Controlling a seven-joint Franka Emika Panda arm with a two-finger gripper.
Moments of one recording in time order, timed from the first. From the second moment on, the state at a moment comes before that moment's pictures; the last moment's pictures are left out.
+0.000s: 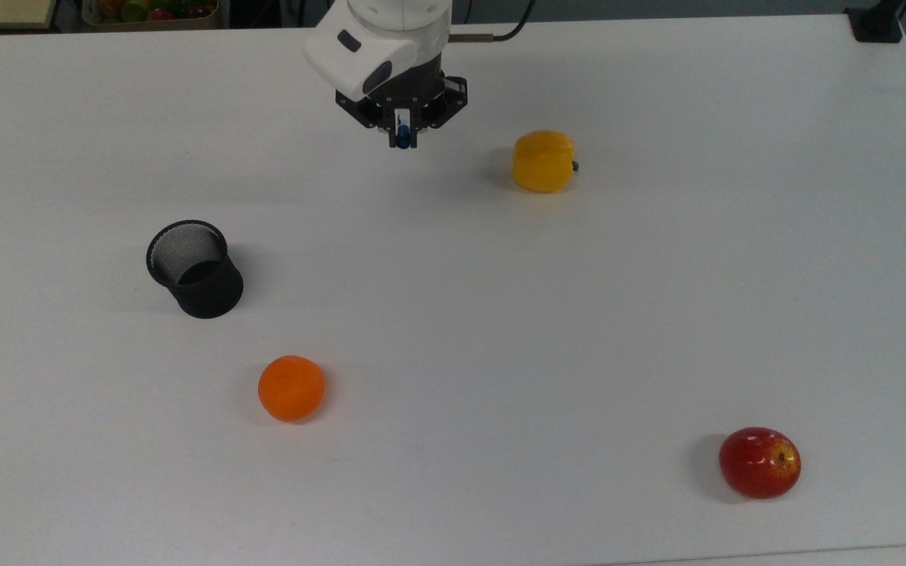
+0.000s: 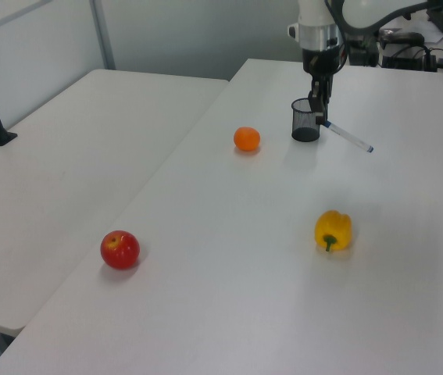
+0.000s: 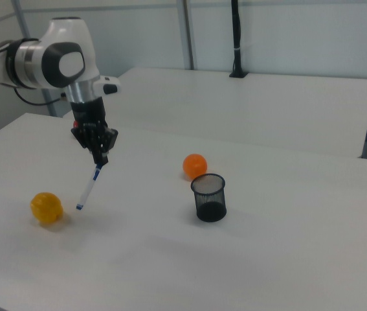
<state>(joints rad) 0.19 0.22 -0.03 -1.62 -0.04 1.77 0.07</state>
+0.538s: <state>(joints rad) 0.20 0.38 -0.03 -1.65 -0.04 1.89 0.07</state>
